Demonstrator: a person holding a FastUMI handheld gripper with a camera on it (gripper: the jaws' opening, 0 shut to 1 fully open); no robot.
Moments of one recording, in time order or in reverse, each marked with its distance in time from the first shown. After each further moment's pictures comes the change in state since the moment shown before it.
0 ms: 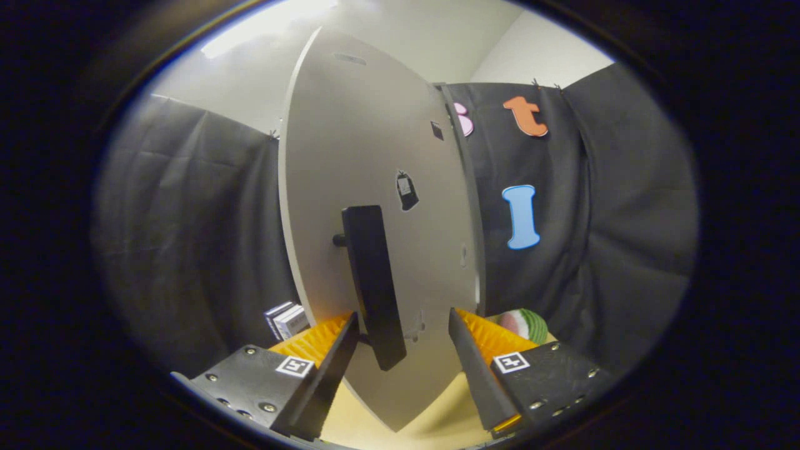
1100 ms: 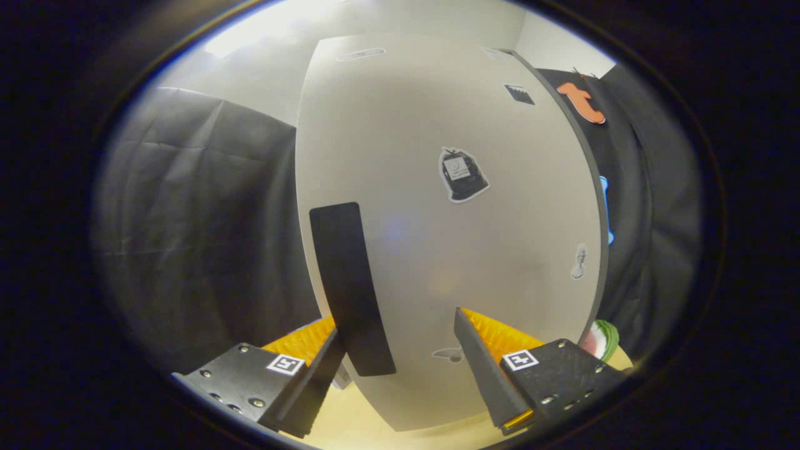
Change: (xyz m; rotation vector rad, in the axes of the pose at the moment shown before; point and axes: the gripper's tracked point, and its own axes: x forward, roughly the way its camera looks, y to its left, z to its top) arm 0.155 0.118 -0.014 0.005 -0.018 0.163
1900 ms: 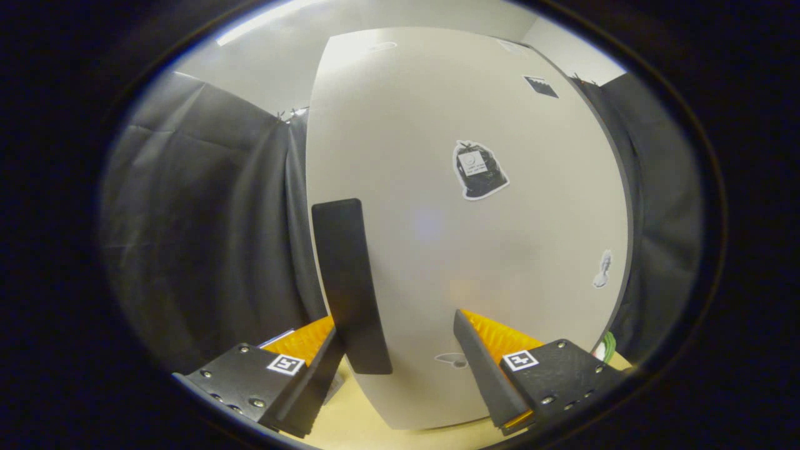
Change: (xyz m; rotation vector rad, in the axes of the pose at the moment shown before) arm 0.048 -0.002 -0.002 -0.045 -0.010 -0.148
